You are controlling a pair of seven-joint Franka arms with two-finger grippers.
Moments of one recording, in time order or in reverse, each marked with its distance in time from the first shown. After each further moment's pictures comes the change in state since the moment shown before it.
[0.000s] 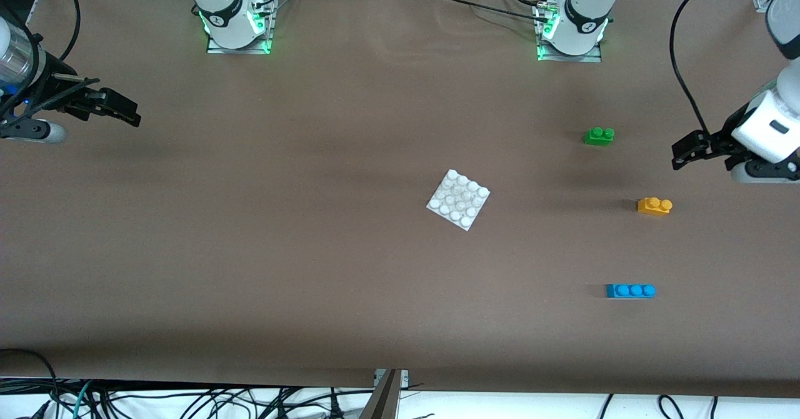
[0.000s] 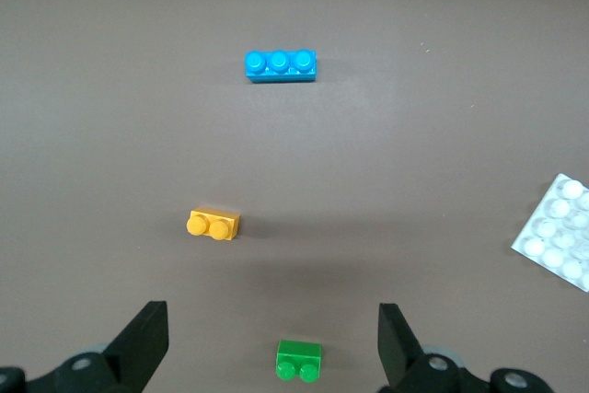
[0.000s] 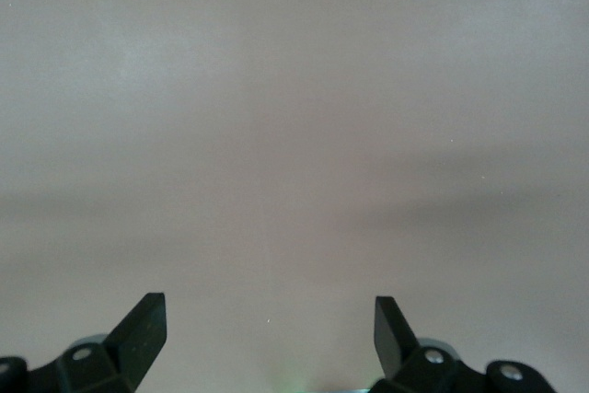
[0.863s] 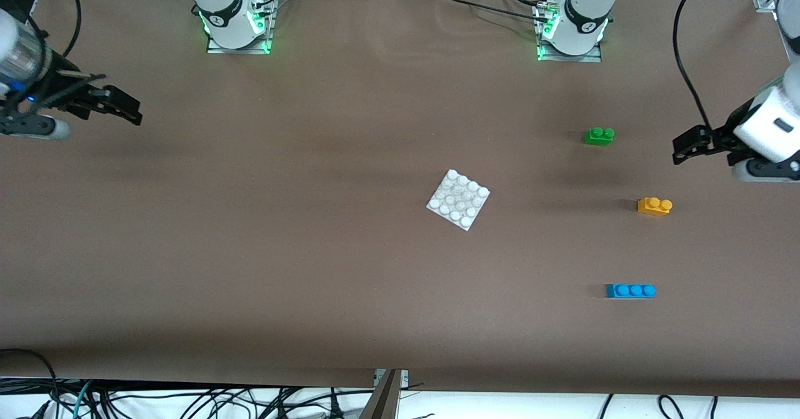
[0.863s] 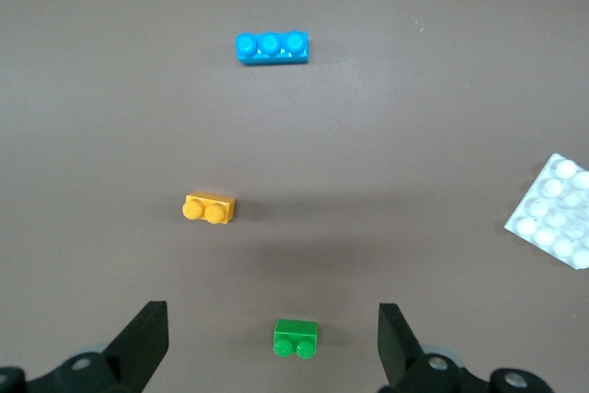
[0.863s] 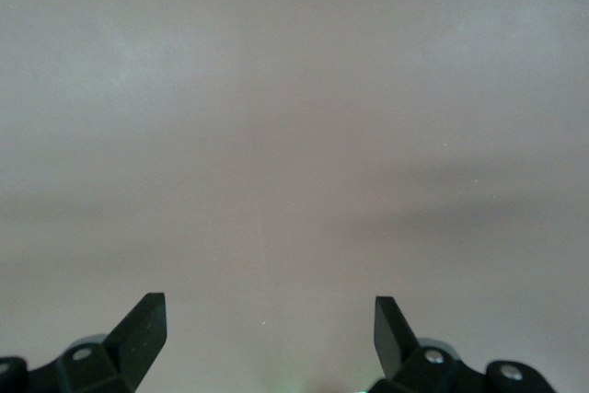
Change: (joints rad) left arm -0.014 0.067 0.000 0.062 0.000 -0.073 0.000; right arm 0.010 -0.026 -0.018 -0.004 -0.004 -0.003 -0.003
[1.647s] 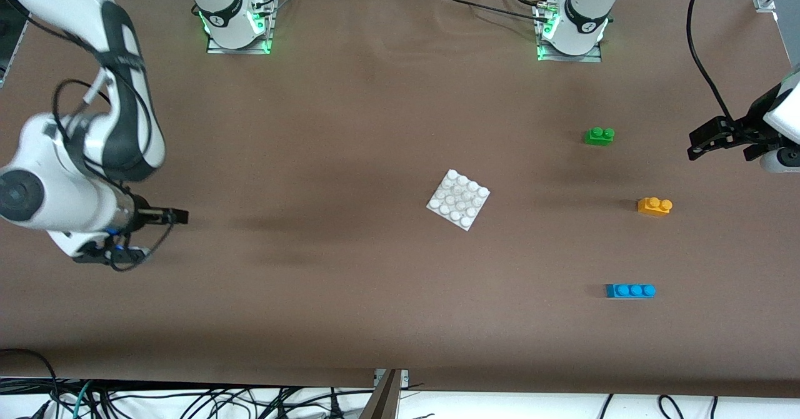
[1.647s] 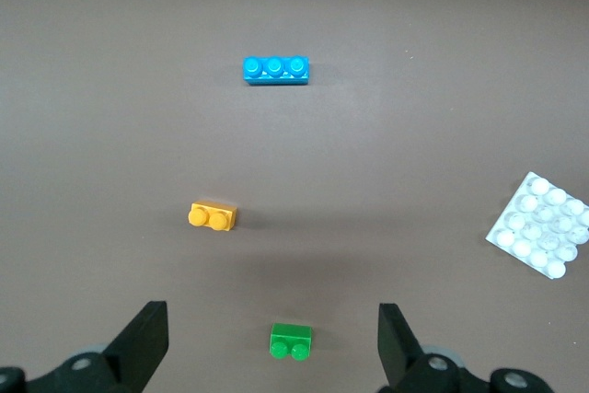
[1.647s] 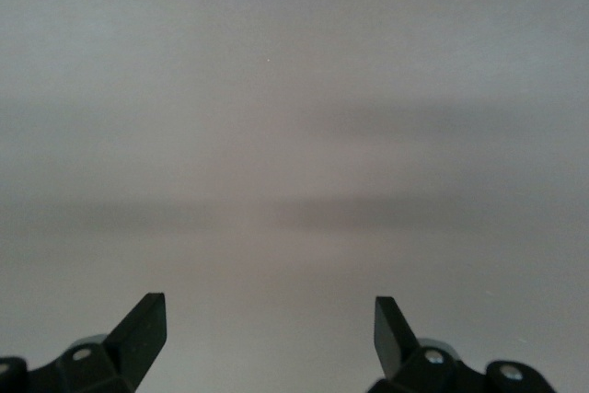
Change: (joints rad) left arm -0.001 -0.018 0.014 0.099 -0.022 -0.060 -0.001; right arm 0.117 0.465 -0.143 0.121 -0.011 0.293 -0.164
